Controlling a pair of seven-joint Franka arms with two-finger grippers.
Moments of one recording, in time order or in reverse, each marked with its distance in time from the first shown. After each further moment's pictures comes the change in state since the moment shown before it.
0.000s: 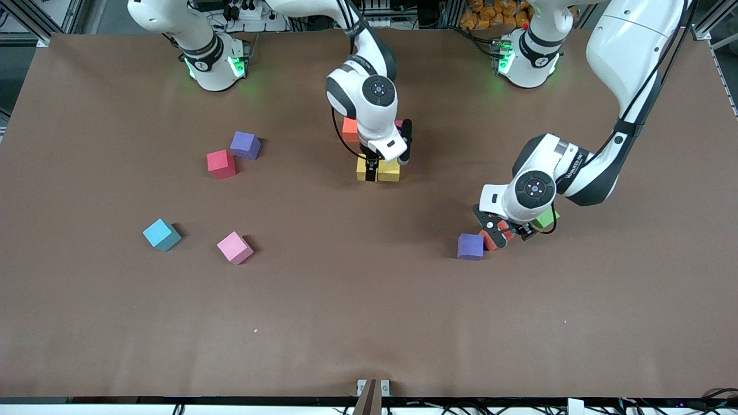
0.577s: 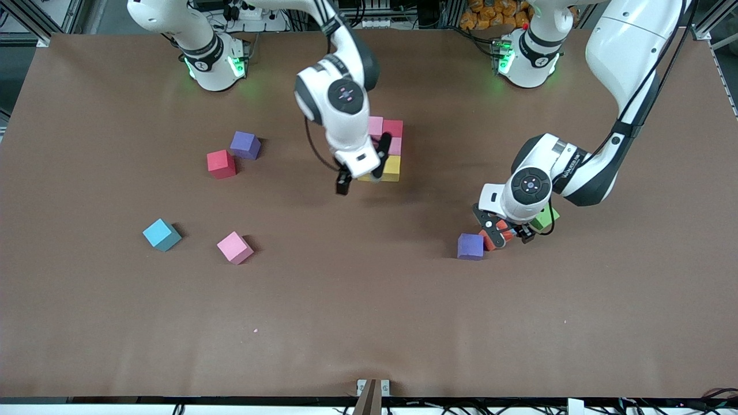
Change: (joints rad) left arm 0.000 0.003 0.002 -0.016 0.069 0.031 0.005; right arm -0.030 -0.074 -0.177 -0.001 0.000 -0.086 0.000
